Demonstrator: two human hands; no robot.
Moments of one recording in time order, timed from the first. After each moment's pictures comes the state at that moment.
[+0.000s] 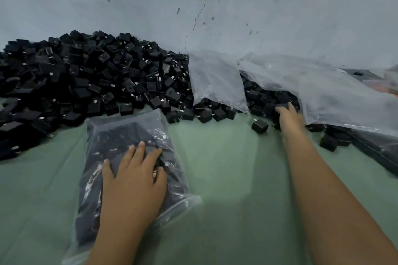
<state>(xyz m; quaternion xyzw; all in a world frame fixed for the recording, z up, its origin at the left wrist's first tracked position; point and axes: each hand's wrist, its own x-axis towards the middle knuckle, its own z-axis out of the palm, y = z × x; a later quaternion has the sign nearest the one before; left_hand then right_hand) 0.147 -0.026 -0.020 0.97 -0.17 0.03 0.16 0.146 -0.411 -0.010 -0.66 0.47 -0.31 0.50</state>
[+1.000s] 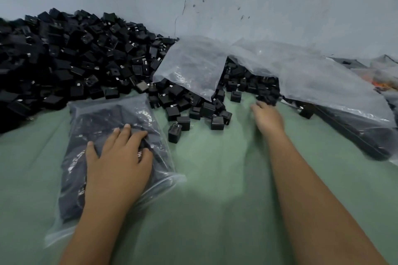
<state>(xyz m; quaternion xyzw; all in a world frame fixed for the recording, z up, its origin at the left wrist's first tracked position) 0.145 -0.031 -0.019 0.97 -0.17 0.04 0.17 0.120 -0.373 -0.015 -0.86 0.42 -0.13 0.27</state>
